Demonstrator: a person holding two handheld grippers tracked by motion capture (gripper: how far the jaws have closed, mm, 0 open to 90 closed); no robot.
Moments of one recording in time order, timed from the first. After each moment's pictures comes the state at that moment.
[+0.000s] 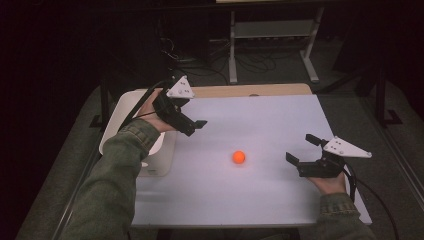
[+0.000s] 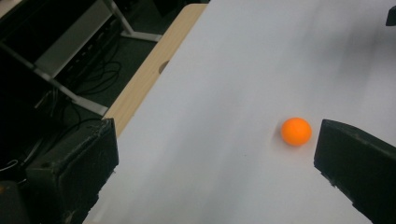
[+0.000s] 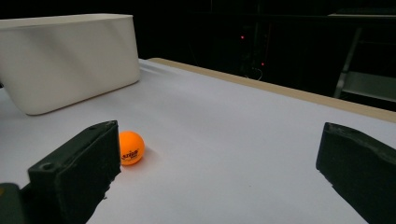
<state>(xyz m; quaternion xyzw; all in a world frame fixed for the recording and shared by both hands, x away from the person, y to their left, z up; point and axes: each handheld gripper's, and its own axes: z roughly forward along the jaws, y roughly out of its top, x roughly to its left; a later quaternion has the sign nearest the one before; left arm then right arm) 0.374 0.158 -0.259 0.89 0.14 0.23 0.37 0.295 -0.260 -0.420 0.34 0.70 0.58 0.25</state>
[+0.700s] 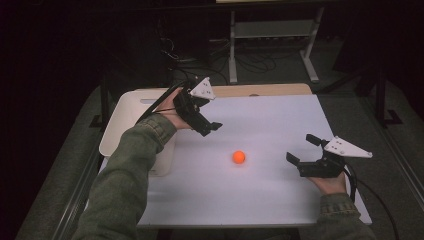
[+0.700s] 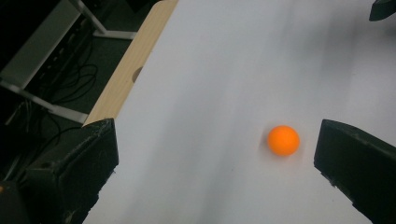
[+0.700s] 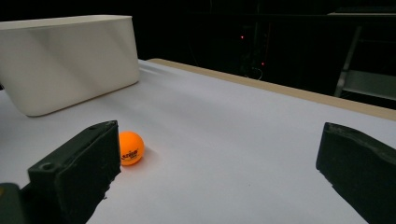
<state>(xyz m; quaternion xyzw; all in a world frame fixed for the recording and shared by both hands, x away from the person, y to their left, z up) 0.388 0.118 -0.267 0.91 0.09 0.20 0.35 0.296 -0.262 -0.421 0.35 0.70 0.58 0.25</state>
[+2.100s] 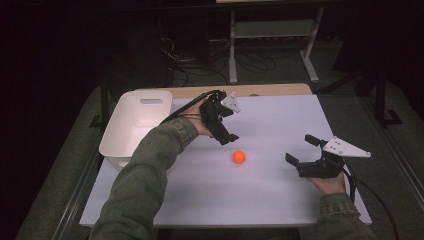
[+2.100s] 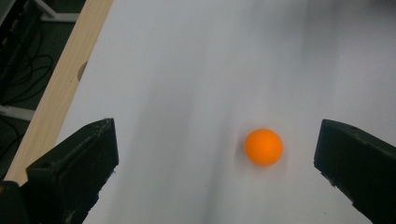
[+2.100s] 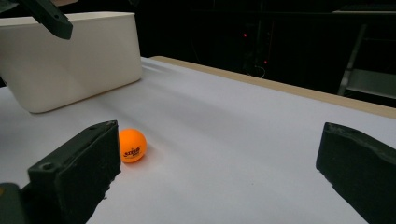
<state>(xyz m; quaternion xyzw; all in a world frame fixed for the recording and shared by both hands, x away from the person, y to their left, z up) 0.401 0.065 -0.307 0.94 0.05 0.14 0.30 0.296 -0.260 -0.422 0.34 0.70 0.58 0.24</state>
